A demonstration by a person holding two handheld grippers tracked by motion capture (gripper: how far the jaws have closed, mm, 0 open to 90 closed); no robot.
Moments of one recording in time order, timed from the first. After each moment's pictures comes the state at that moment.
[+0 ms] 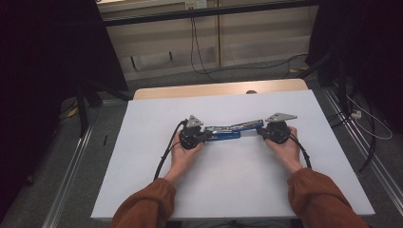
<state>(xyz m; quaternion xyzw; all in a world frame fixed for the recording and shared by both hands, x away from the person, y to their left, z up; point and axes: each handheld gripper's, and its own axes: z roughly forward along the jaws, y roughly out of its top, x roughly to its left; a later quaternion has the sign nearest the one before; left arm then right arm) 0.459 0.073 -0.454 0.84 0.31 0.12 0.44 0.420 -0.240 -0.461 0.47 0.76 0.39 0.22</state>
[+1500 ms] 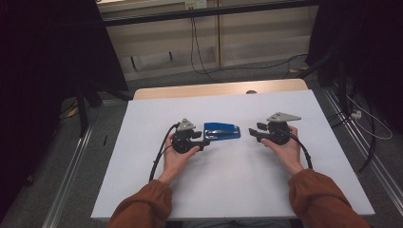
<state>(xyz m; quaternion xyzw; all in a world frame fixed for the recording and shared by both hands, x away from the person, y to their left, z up) 0.444 0.098 -0.446 0.83 0.32 0.10 0.45 0.415 -0.237 -0.455 0.46 0.73 0.46 0.21</state>
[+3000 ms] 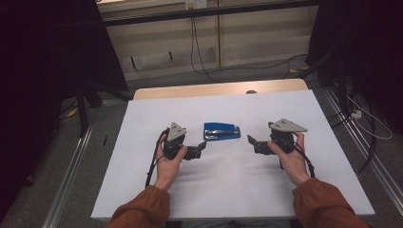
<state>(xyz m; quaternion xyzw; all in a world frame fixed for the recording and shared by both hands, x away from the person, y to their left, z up) 0.406 0.119 -0.427 0.78 0.33 0.19 0.49 0.374 -0.227 -0.439 0.46 0.70 0.48 0.27</state>
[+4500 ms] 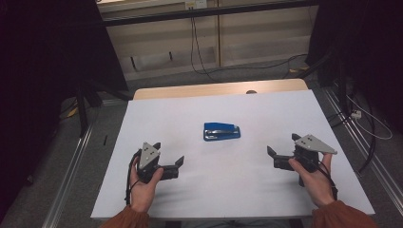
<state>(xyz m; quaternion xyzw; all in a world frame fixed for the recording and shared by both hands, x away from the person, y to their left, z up) 0.341 0.184 -0.417 0.76 0.35 0.25 0.49 0.310 -0.265 -0.435 0.48 0.66 0.47 0.32</state>
